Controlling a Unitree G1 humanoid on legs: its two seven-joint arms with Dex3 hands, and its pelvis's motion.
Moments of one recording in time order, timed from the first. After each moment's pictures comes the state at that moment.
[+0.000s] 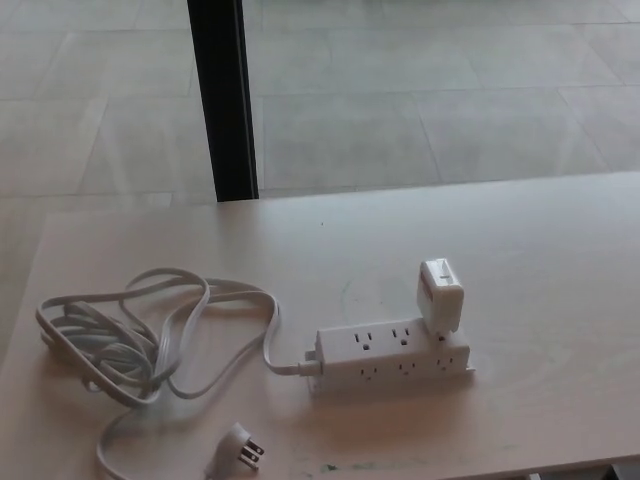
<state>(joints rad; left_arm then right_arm) -0.03 0.63 0.50 1.05 -0.14 -0.03 -0.09 0.03 -0.62 -0.55 0.90 0.05 -0.03 0.11</state>
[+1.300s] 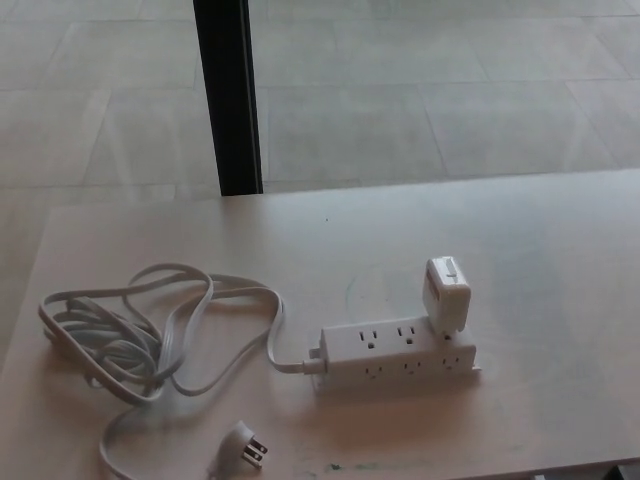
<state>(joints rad) 0.00 0.65 0.52 1.06 -0.22 0.05 -0.13 -0.78 -0.74 0.03 0.23 0.08 0.37 0.27</state>
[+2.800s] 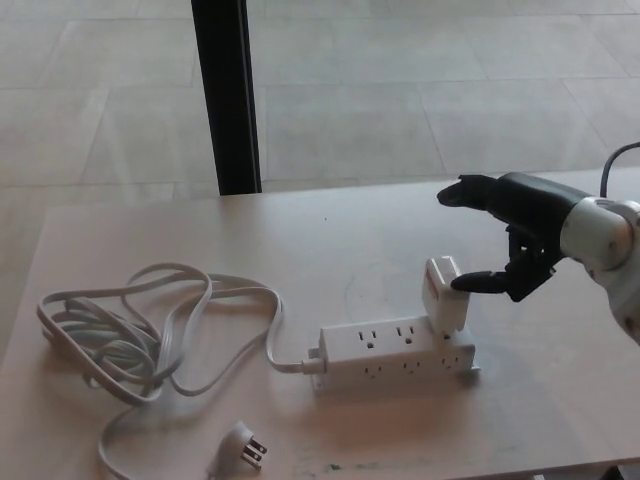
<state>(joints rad) 0.01 0.66 0.44 1.06 -0.20 0.05 -0.08 -0.87 -0.56 0.54 0.43 -0.37 0.28 0.43</state>
